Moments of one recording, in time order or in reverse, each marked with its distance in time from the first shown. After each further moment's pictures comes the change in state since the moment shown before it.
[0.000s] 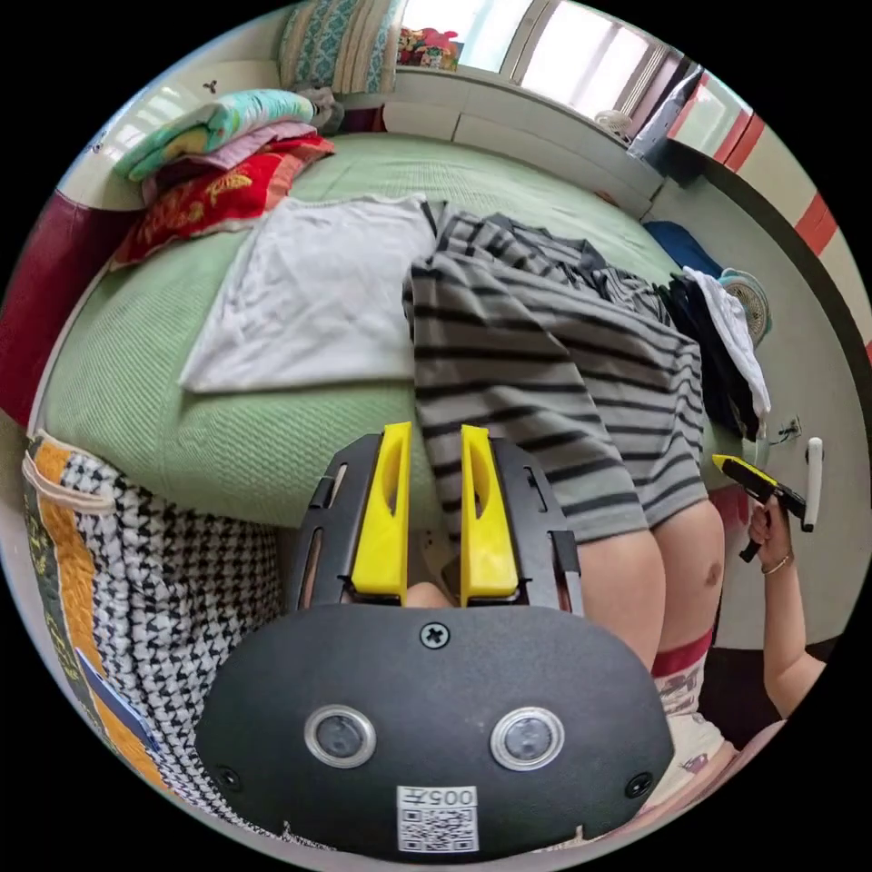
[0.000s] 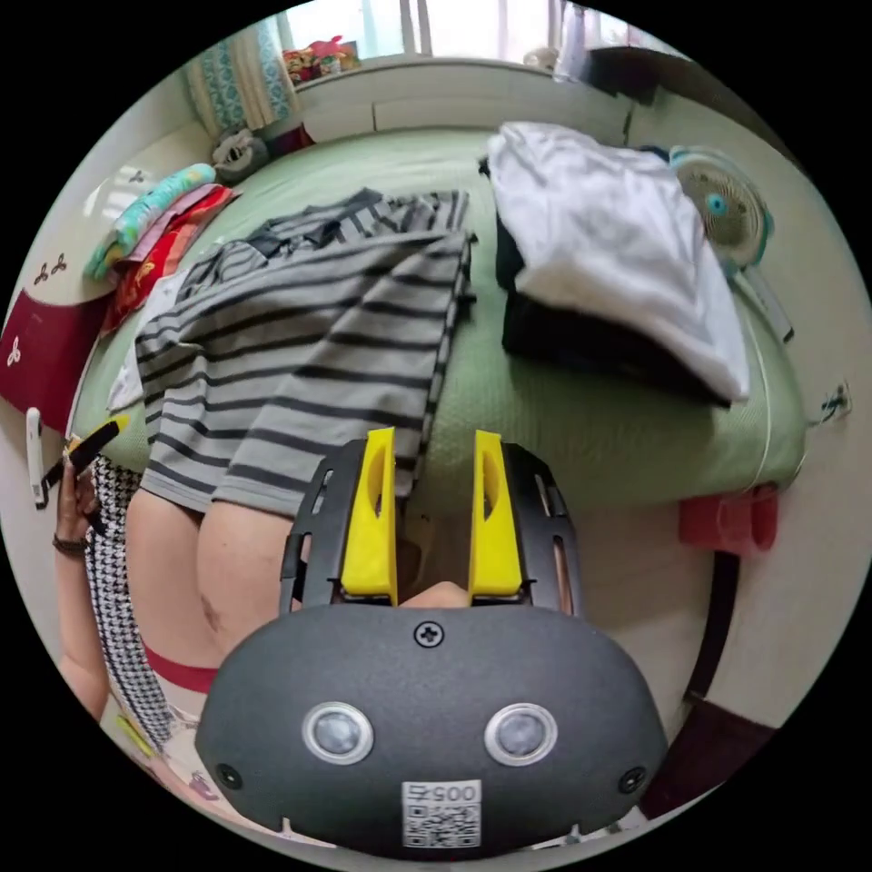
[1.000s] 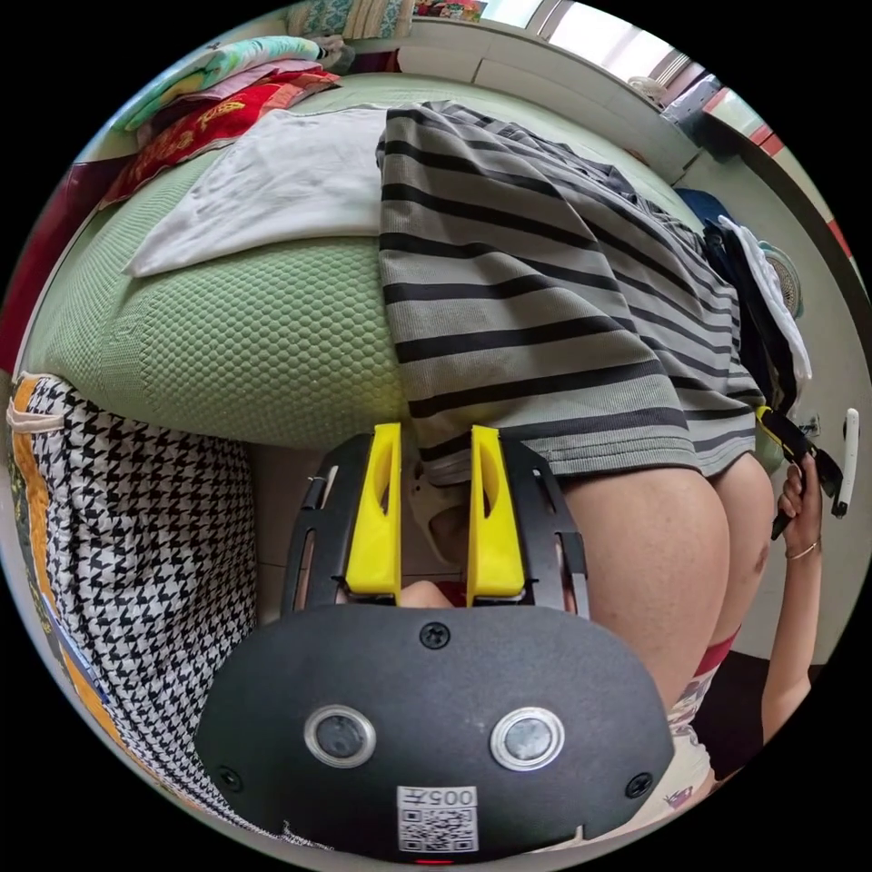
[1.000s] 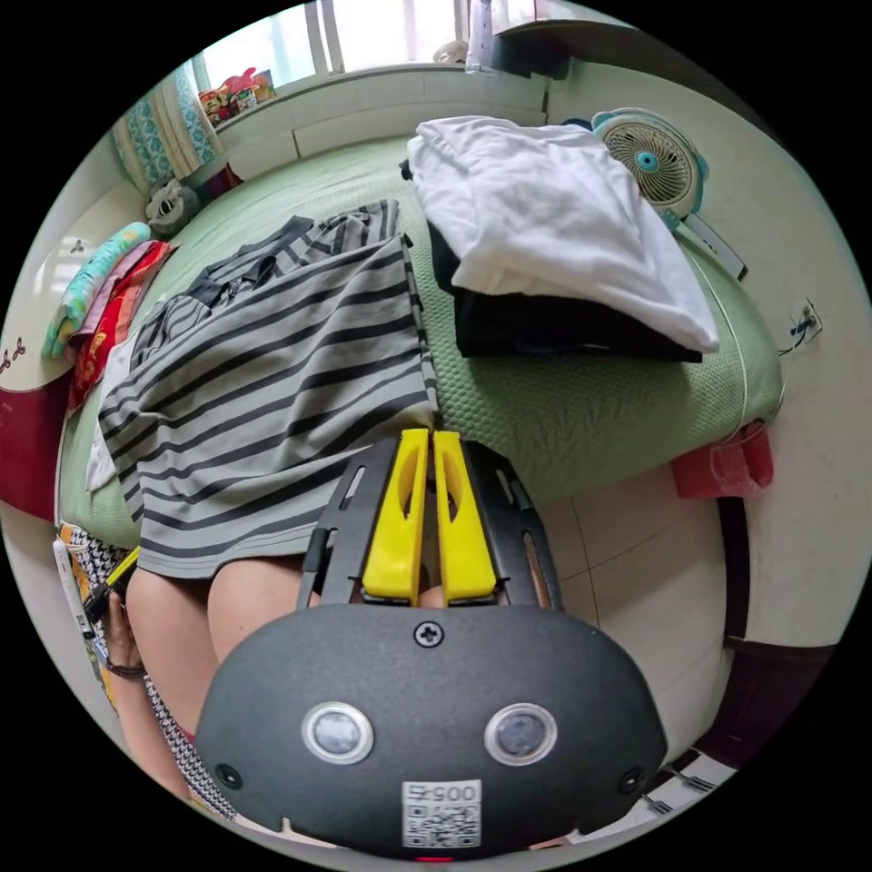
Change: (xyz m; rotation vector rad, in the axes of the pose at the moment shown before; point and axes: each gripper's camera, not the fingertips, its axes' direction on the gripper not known) left arm 0.046 0.067 -0.023 -0.130 -0.059 -0.043; right arm 0.023 0.062 -0.068 0.083 0.108 0.158
